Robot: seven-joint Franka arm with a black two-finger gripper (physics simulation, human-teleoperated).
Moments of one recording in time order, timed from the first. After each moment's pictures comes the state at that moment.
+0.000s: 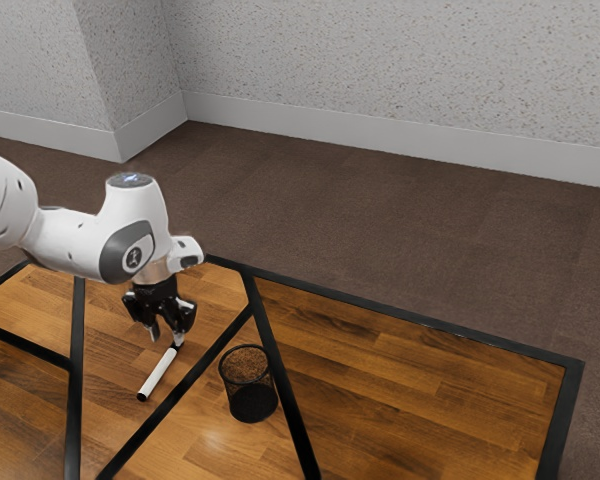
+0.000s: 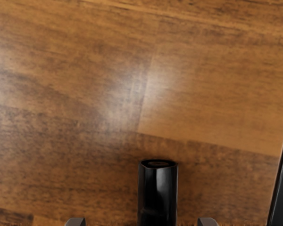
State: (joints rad) arm -0.05 0.21 0.18 -2.25 0.02 2.41 -0.09
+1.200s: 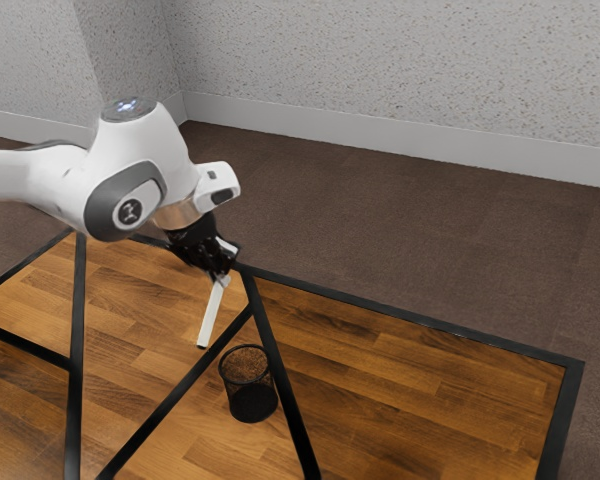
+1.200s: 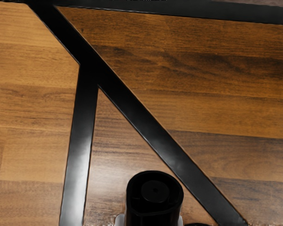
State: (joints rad) arm -0.28 -0.15 0.13 -2.28 0.05 2.36 -0.24
